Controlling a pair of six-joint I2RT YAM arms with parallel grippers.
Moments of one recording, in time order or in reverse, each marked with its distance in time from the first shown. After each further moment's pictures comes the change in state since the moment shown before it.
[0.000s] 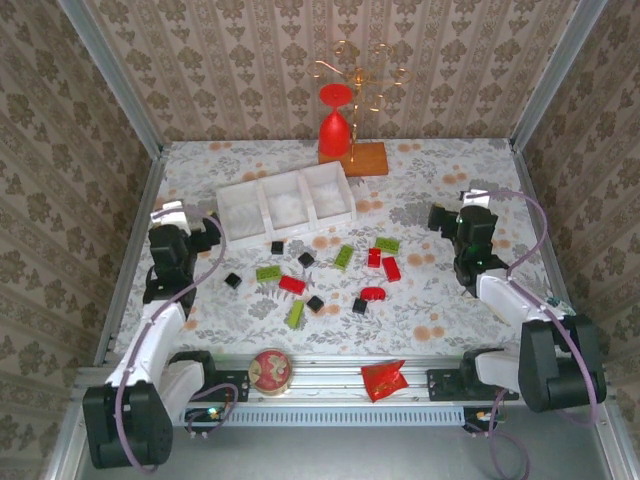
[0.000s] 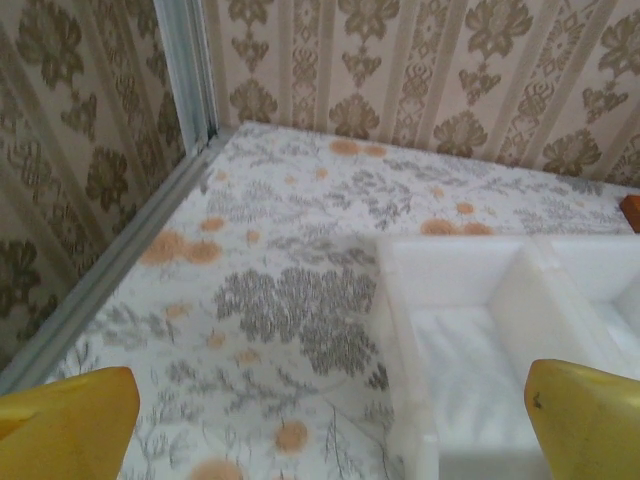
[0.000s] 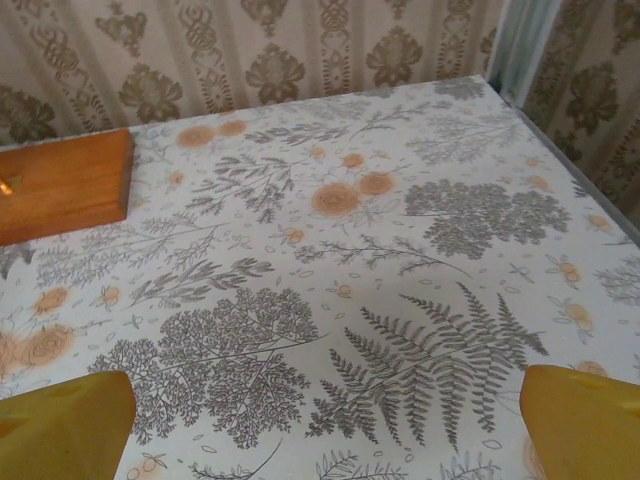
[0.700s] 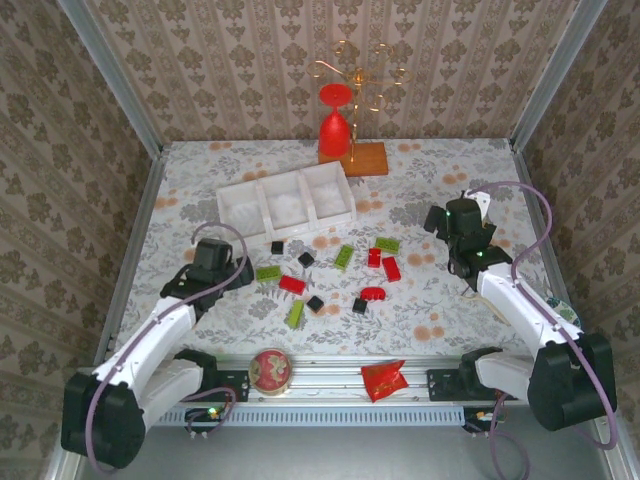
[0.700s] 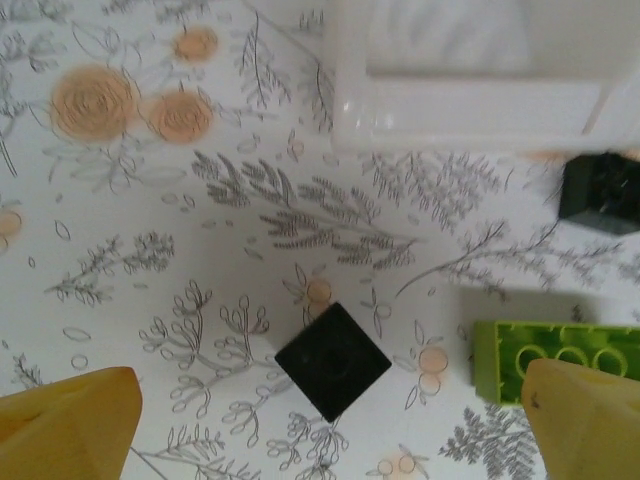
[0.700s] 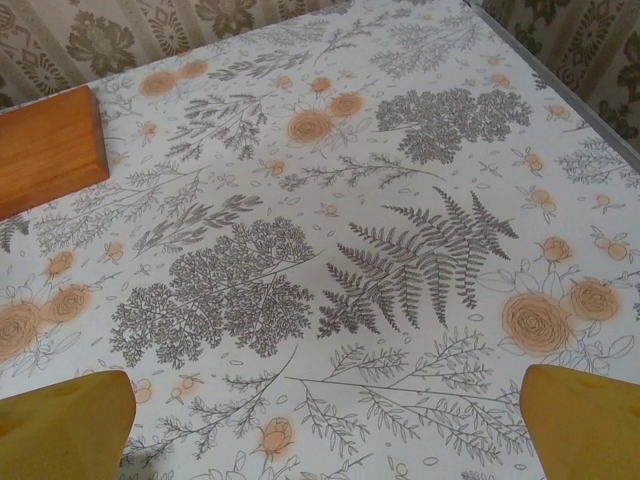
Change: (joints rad) left arm -0.337 0.060 0.047 -0.609 -0.135 -0.329; right arm 0.114 -0.067 0.160 -0.455 0.136 0.243
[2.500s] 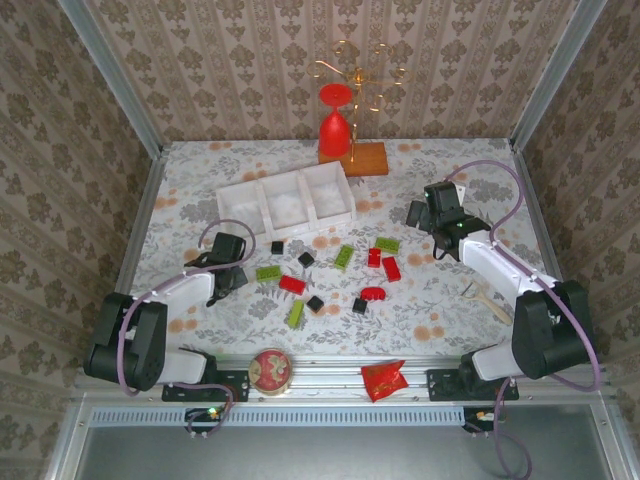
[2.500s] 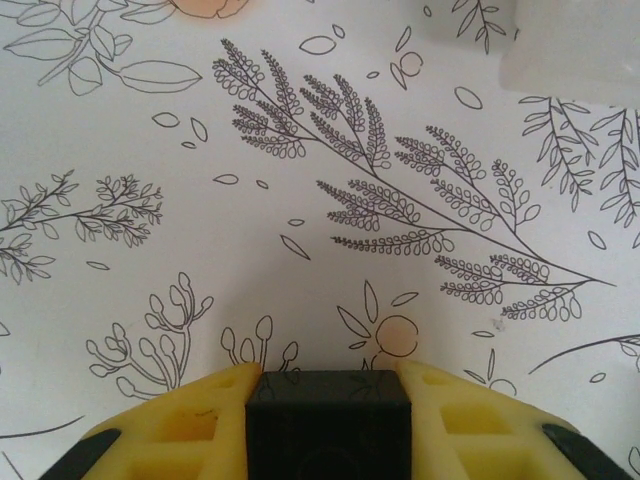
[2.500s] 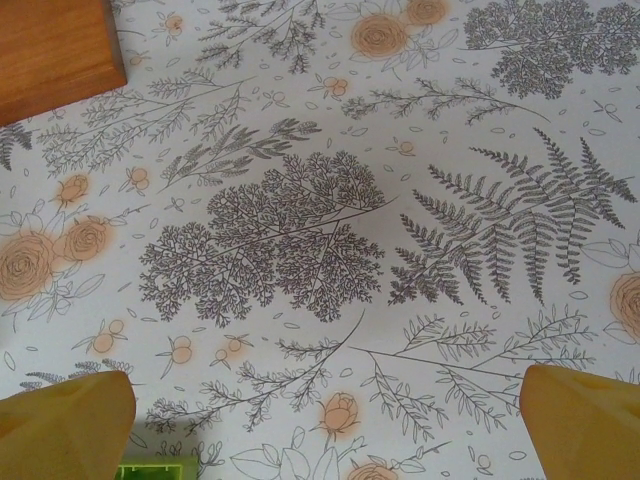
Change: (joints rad) left arm 0.040 0.391 0.026 0.140 -0.040 -0.163; right arm 0.046 0.265 0.195 -0.117 -0.080 0.026
